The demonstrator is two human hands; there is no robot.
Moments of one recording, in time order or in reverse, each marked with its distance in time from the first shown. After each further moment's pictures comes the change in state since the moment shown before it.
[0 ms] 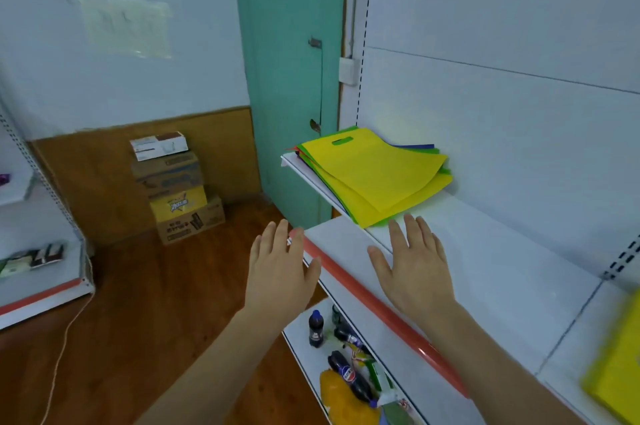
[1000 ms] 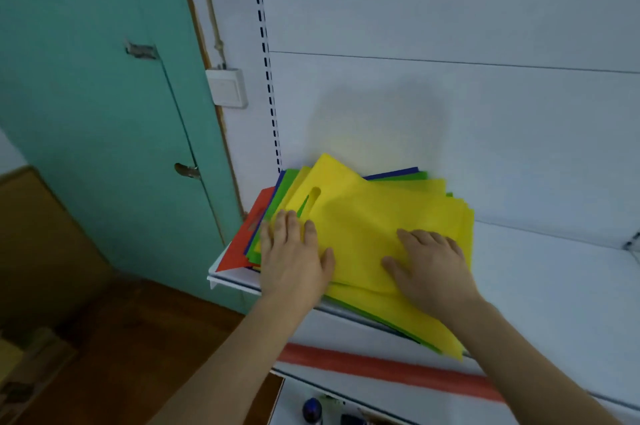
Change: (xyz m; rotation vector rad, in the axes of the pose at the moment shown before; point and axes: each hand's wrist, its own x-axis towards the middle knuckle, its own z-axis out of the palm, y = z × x) left_hand 0.367 -0.023 0.097 0.040 -0.079 0.640; right_hand 0.211 -0.030 0.069 -0.238 -0.156 0.626
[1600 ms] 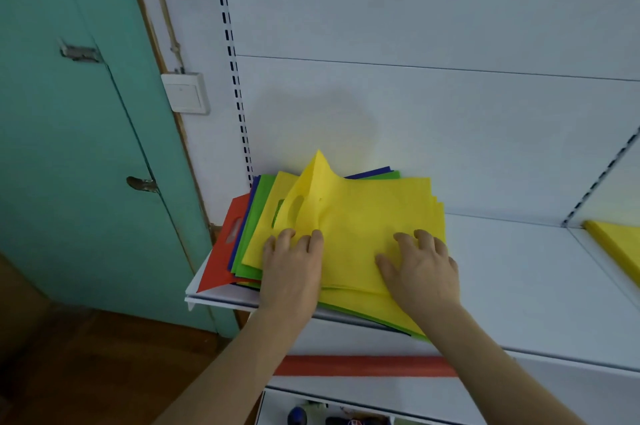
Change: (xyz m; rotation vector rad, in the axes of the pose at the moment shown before) left_hand -0.001 0.008 -0.002 -0.169 0.016 0.255; right_hand -0.027 -0.025 -0.010 0.023 0.033 0.383
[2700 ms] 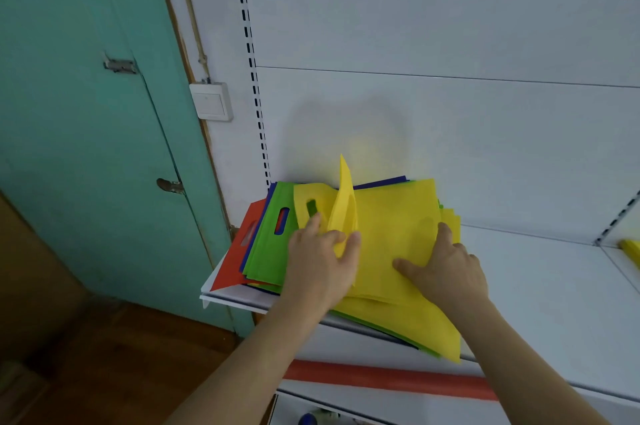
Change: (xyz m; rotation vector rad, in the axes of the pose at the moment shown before) left_hand 0.014 0.027 -0.038 -0.570 -0.057 -0.255; right_hand 0.039 0.027 0.000 0.213 -0.105 0.134
